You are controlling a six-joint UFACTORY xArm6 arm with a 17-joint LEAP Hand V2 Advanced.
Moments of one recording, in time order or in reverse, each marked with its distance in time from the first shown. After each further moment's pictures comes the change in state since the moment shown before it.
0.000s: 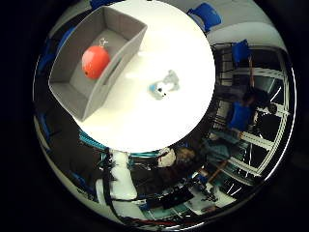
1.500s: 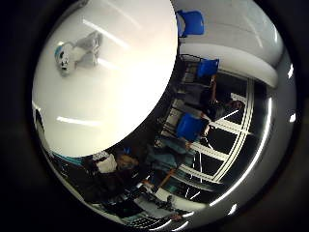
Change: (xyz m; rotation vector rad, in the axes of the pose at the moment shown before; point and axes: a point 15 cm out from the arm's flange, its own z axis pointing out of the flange) arm 0.199 0.009 0.063 -0.078 0.663 -0.245
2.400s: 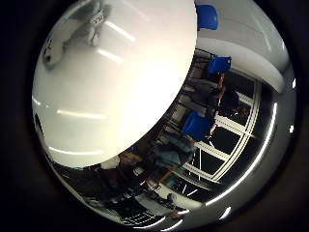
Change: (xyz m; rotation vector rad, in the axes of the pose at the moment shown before) arm -0.016 -0.022 0.101 -0.075 -0.093 0.084
